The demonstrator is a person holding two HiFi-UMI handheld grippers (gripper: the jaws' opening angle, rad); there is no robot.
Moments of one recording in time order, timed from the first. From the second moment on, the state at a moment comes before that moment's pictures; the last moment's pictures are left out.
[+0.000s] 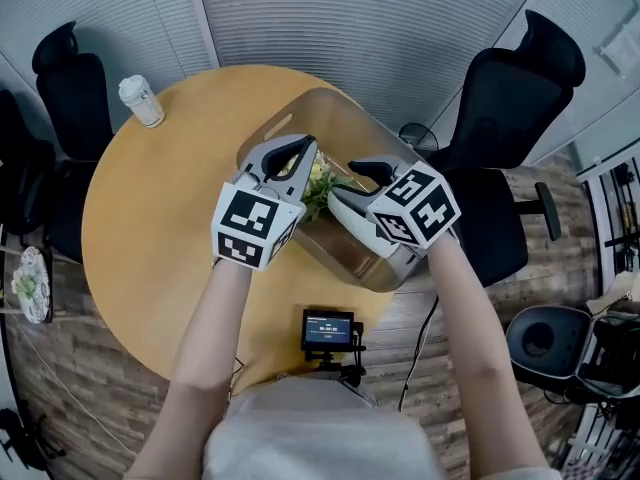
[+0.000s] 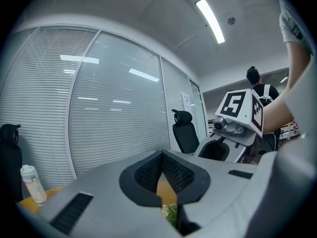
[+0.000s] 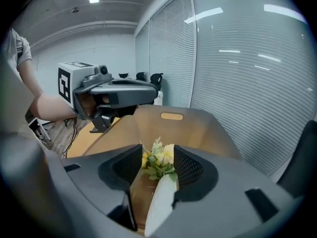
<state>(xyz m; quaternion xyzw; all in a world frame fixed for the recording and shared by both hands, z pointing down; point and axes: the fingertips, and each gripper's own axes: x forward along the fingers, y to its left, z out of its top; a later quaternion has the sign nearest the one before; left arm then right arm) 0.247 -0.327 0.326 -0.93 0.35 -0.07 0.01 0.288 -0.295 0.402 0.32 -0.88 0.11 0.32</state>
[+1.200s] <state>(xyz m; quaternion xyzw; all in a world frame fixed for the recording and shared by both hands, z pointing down) 0.215 -0.337 0.316 -0.92 0.39 -0.04 0.01 0.312 -0.283 0.569 0.23 -0.74 0.25 0.58</state>
